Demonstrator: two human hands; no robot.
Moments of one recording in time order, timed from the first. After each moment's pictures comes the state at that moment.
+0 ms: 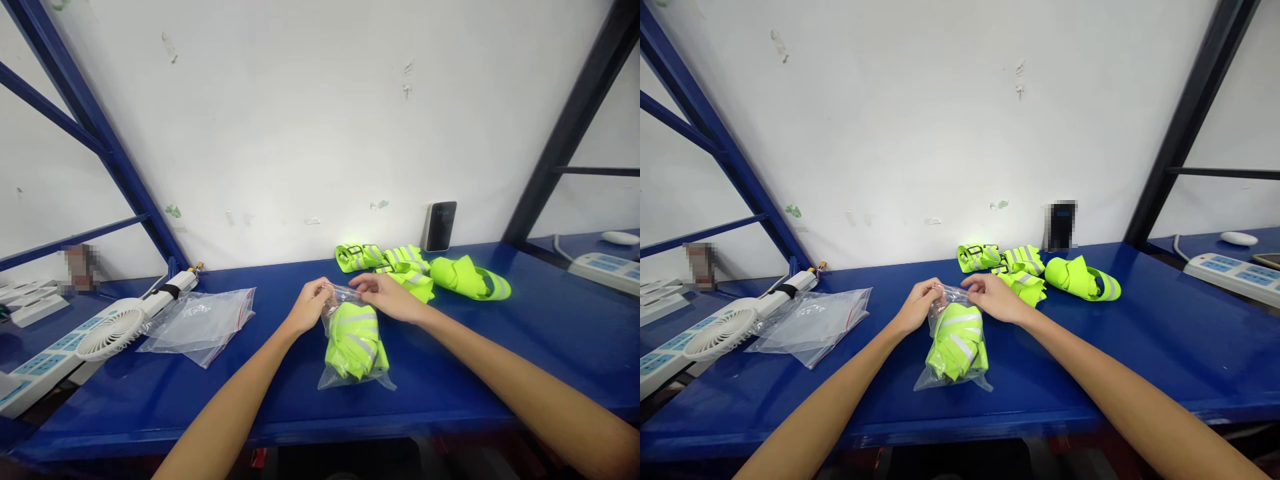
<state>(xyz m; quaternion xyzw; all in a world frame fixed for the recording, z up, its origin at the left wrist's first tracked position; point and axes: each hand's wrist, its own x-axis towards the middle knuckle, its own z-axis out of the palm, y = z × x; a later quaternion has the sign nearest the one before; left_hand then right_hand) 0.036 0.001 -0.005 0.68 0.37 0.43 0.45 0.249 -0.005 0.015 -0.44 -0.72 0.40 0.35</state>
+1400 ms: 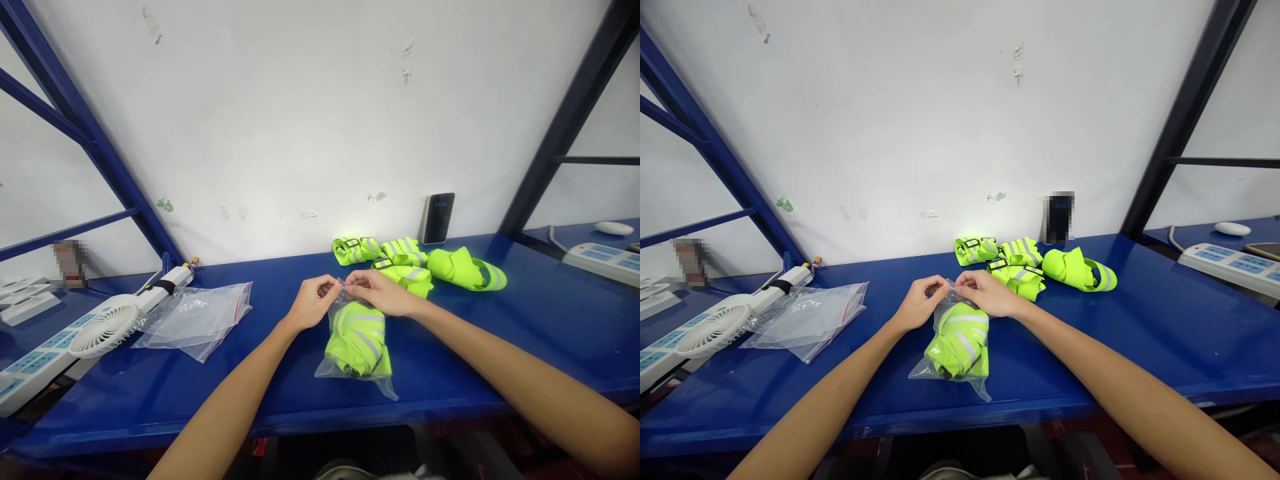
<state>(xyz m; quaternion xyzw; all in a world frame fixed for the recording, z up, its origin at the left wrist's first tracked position) 0.040 -0.005 -0.008 0.78 0.36 0.41 0.31 0.241 -0.009 0.014 -0.37 -0.74 0.46 0.32</state>
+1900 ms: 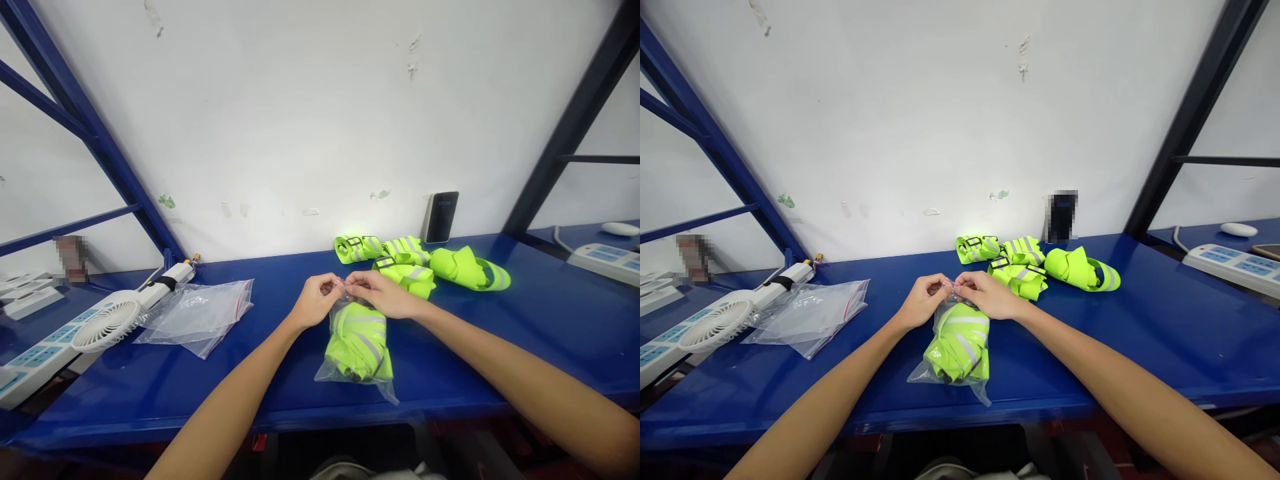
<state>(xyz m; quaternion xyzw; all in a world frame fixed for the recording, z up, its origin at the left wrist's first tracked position) 0.044 -0.006 -0.008 0.75 0.33 0.42 0.40 0.239 -0.012 0.014 -0.36 -0.77 0.42 0.31</state>
